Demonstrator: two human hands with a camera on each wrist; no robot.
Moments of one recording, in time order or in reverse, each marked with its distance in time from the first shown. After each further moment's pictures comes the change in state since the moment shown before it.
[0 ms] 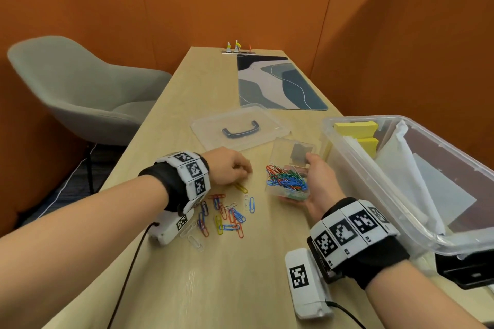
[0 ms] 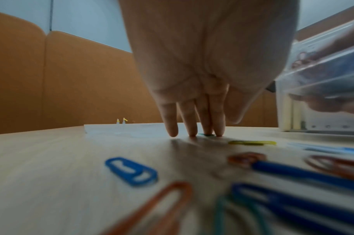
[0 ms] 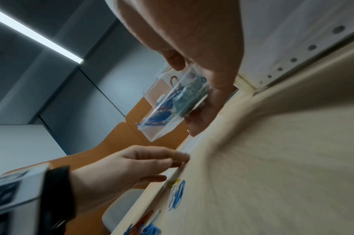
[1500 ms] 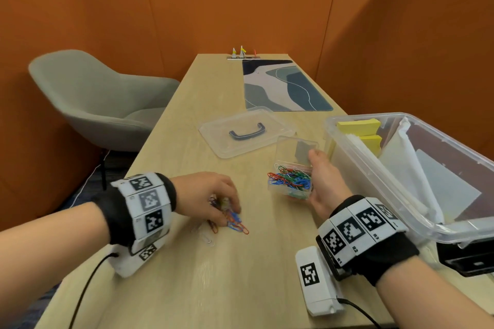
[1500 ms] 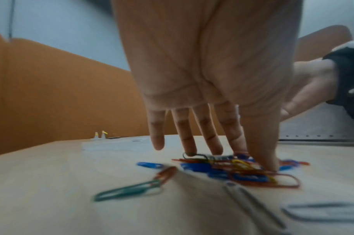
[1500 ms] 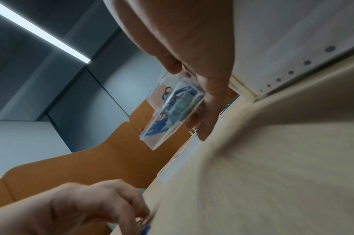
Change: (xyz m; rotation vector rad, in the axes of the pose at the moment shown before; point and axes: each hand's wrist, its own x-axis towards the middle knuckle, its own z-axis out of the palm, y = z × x) left_hand -0.073 -0.012 0.001 -0.017 -0.161 0.224; right_hand -0.008 0.002 -0.003 -0.006 -0.085 -0.095
